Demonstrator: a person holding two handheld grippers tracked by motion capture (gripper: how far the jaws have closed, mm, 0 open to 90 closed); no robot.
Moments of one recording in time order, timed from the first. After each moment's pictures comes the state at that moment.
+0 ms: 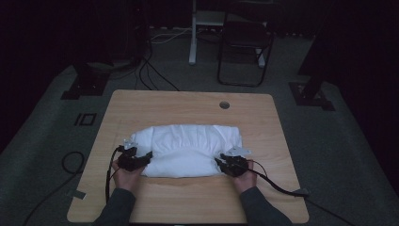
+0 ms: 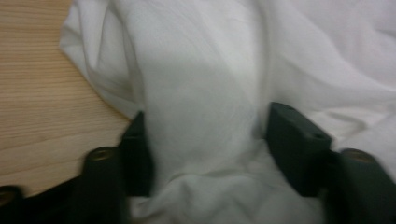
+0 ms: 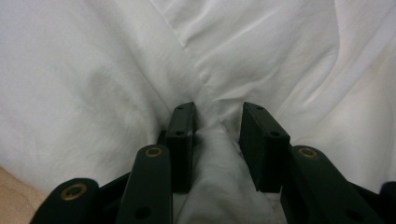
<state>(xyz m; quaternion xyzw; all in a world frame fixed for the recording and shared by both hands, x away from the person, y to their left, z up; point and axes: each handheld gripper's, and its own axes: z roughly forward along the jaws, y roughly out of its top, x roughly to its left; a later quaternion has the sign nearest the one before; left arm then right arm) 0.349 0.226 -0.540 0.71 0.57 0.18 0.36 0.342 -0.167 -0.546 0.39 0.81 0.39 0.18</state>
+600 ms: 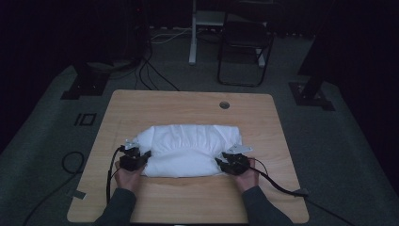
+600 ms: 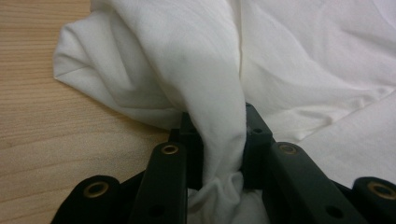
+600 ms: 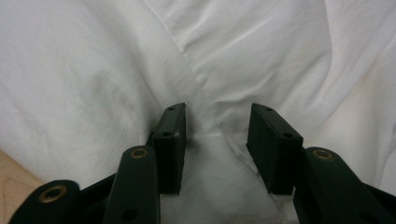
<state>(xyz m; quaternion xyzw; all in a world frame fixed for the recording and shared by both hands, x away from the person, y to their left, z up) 0.350 0.225 -0.541 0.72 0.57 0.17 0.37 0.344 -0.169 -0.535 0.39 0.82 0.39 0.17</state>
